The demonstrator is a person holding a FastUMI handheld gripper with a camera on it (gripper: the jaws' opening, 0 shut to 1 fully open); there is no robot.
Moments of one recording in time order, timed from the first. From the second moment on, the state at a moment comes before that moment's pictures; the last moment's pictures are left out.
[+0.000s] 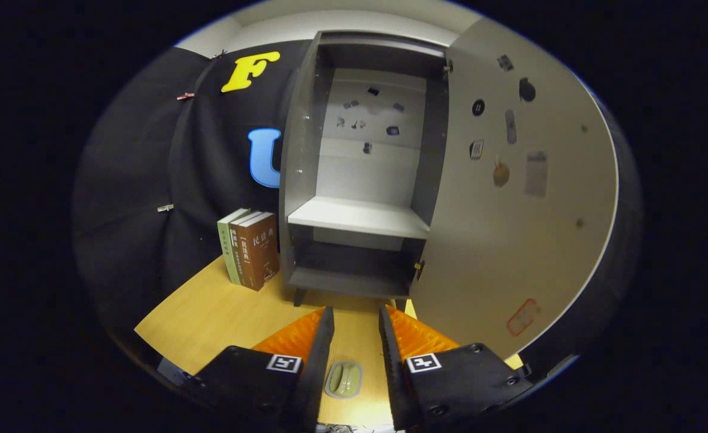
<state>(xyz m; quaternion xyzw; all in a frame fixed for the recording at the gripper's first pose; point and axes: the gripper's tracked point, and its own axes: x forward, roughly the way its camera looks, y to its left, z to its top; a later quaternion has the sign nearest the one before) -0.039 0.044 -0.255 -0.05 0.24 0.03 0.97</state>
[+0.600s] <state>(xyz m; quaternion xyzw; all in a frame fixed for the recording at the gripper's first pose) -0.055 0.033 -0.452 -0.01 0.46 0.03 0.89</state>
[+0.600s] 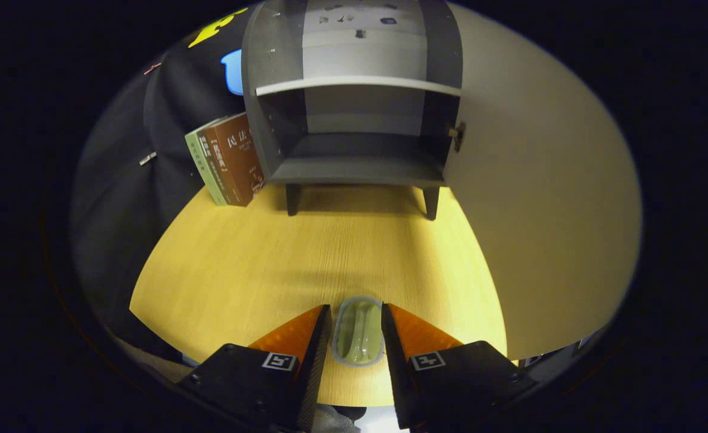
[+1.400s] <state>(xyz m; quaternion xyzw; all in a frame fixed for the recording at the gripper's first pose) -0.064 0.013 -0.560 0.00 0.55 -0.01 0.83</state>
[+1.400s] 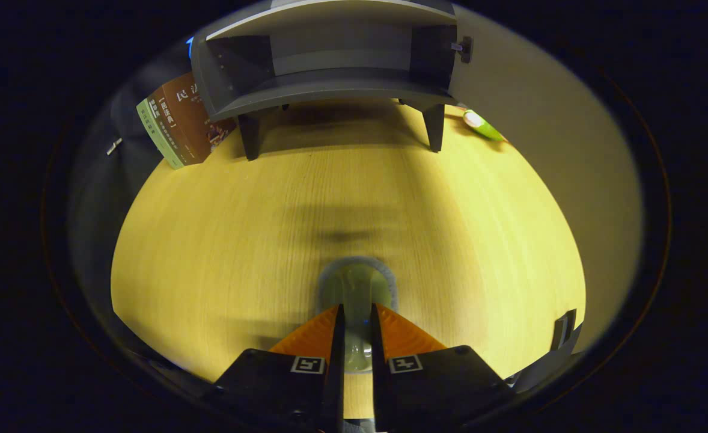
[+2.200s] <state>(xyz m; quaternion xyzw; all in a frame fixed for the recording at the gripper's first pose) 0.042 0.025 -0.353 0.00 0.38 0.03 0.93</state>
